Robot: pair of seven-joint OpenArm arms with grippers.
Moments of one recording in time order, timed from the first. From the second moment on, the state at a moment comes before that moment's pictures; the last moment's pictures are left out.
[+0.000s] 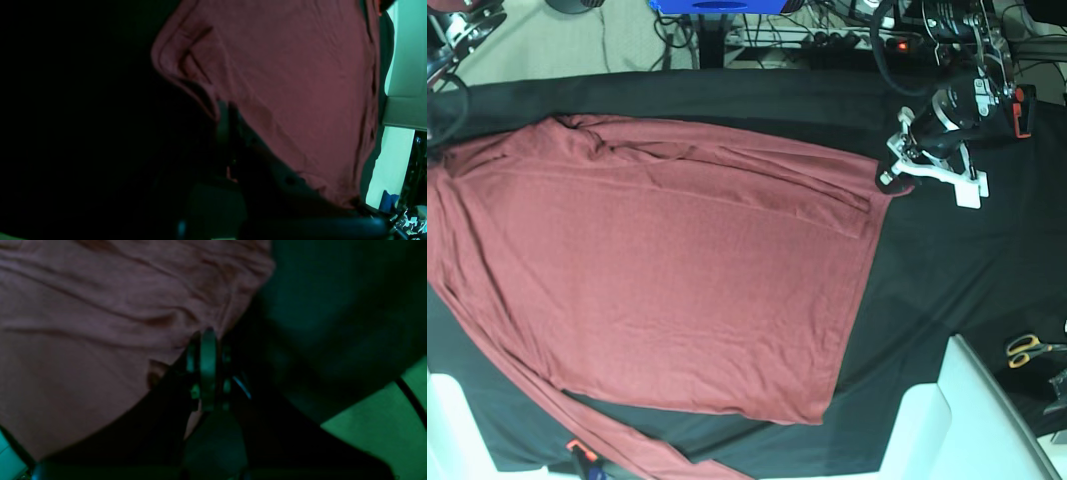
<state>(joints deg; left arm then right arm) 20.6 -5.3 -23.9 96.9 -48.2 -4.0 47.3 4.7 15.8 57.8 59.5 21.9 6.0 -61.2</state>
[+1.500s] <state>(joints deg) 1.8 -5.3 -24.2 78.5 -48.2 -1.4 47.5 16.0 21.2 54.6 47.4 22.3 -9.5 -60.3</state>
